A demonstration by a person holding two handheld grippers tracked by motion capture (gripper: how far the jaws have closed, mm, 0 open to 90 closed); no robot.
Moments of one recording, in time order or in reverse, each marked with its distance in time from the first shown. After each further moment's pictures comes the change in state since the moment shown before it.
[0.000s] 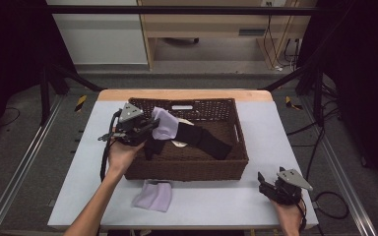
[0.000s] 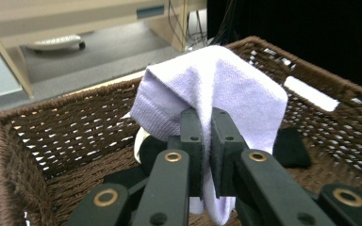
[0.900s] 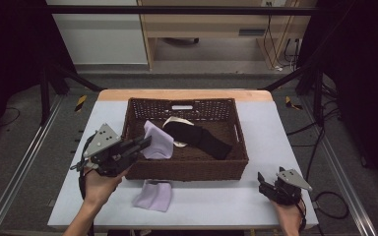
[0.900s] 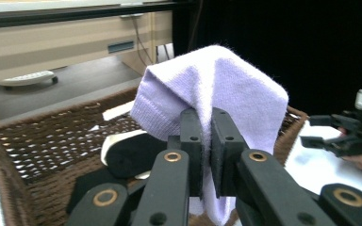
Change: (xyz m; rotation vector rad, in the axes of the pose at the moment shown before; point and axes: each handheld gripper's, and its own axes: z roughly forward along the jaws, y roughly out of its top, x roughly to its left) left arm -0.037 -0.015 -0.085 -0.126 -0.121 0.045; right arm 0.001 0.000 0.000 -0.001 -0.002 -0.006
